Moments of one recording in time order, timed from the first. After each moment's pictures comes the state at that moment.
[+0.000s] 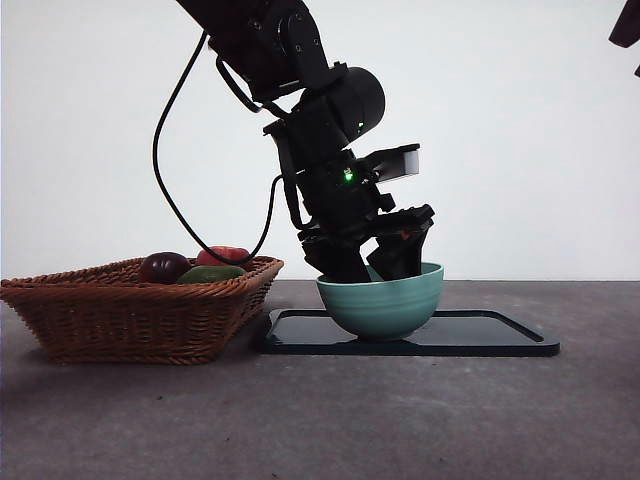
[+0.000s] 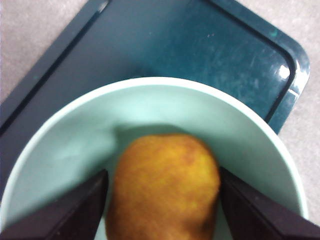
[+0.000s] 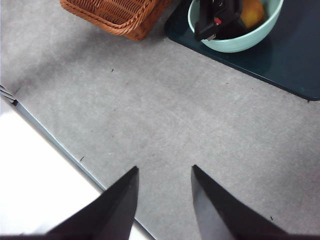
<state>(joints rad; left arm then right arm) -0.69 2.20 1.76 -0.56 0.19 0.25 0.46 0.72 0.85 -0.93 -0.36 0.10</state>
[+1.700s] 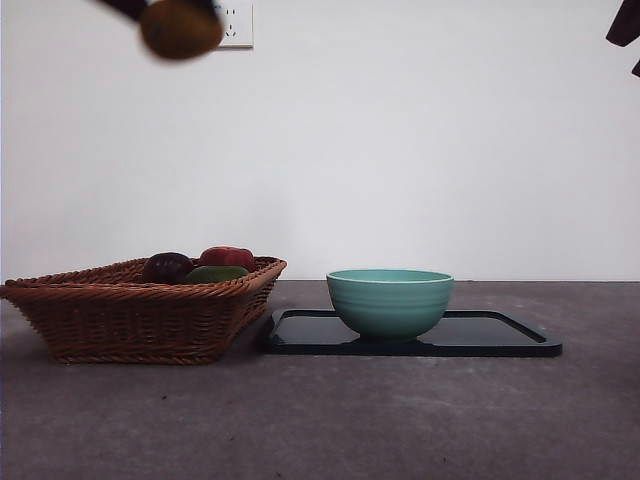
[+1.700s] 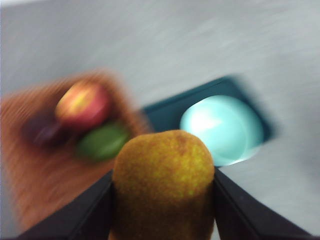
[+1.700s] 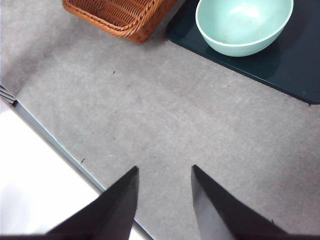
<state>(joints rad) -0.44 1.35 1.45 -0.80 0.10 -0.08 0.46 0.72 0.85 -0.92 -0.36 0.10</state>
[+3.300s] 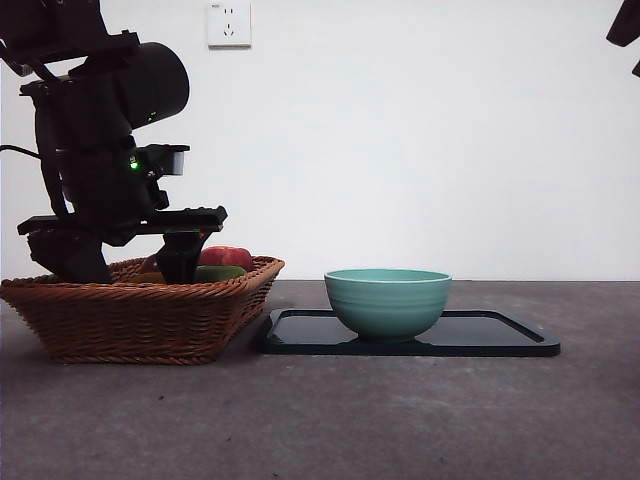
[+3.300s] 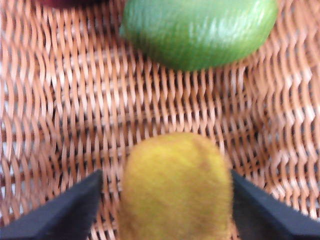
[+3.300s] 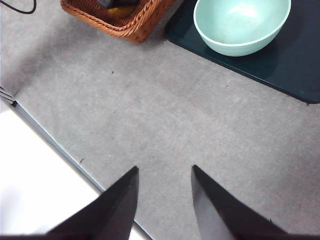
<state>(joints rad) -0.42 1.71 1.09 -0.42 -0.11 -0.22 0.46 0.72 0.85 -0.92 -0.36 0.10</state>
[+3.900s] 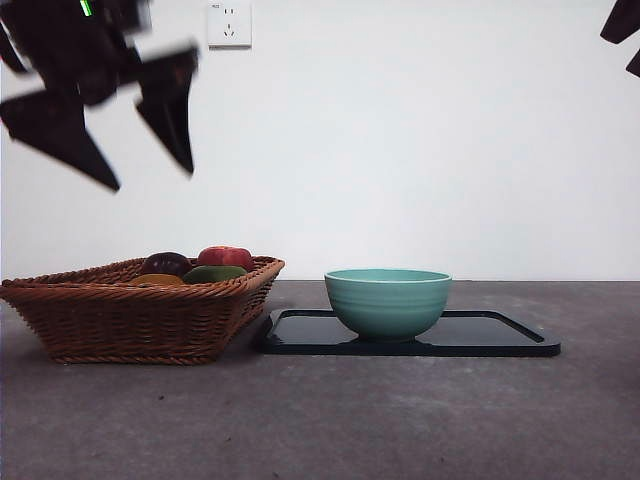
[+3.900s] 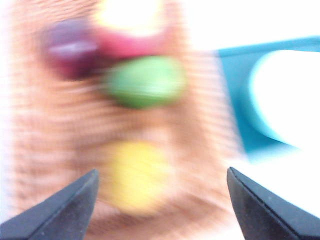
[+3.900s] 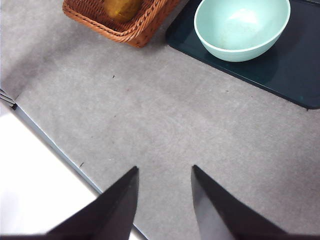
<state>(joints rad) -0.42 1.34 1.09 -0.55 0.06 -0.19 0.46 0.72 0.85 -0.91 -0.36 0.10</state>
